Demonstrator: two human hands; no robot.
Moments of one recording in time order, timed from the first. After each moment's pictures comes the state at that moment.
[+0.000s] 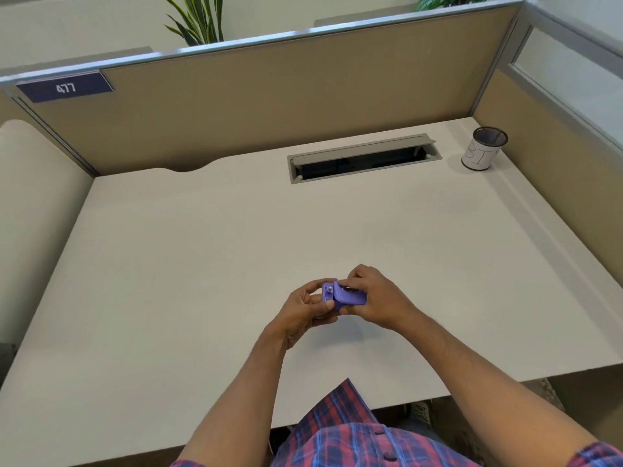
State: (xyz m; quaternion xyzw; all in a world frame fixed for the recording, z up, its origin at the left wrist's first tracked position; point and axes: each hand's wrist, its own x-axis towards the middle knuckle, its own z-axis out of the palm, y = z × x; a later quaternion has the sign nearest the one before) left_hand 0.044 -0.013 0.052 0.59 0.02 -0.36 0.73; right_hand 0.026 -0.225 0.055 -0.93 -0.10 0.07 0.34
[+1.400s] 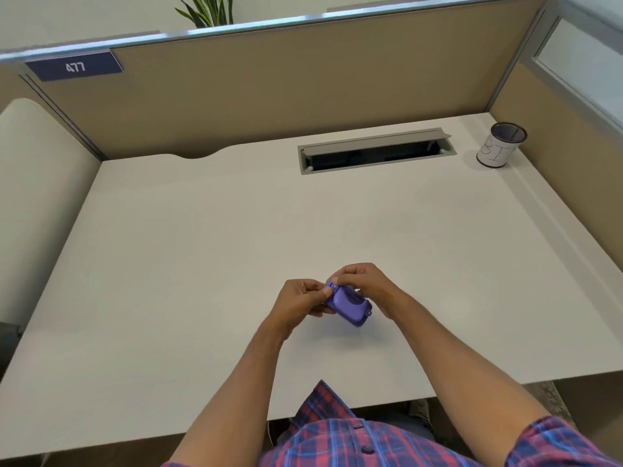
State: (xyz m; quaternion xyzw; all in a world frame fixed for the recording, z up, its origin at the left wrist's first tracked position) left_hand 0.046 0.005 0.065 0.72 0.04 -0.29 0.63; right_hand 0.050 -0.188 0.065 -0.71 0.11 0.23 0.66
